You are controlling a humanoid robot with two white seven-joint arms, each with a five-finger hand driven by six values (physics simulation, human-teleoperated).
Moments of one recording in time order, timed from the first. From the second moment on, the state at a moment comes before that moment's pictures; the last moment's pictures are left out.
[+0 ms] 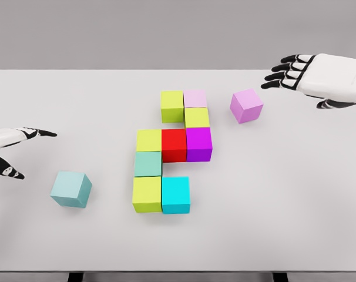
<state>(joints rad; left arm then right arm) -0.61 1.17 -0.97 -1.26 0.16 -0.61 -0.36 -0.63 -1.01 0.39 -1.73 0.36 -0.61 0.61</state>
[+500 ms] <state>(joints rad) -0.59 1.30 -1.08 -1.54 0.31 -0.60 -0.36 -0.68 -0.98 0.47 -1.53 0.28 -0.61 0.61</state>
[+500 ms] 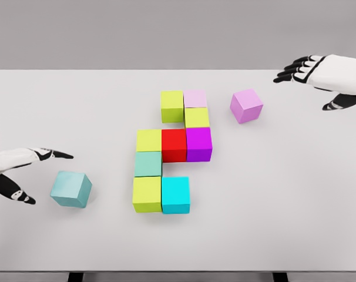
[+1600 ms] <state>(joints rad) -0.58 1.24 -1.12 -1.61 0.25 -0.49 -0.26 -0.86 -0.68 0.69 -1.17 0.26 -0.56 0.61</state>
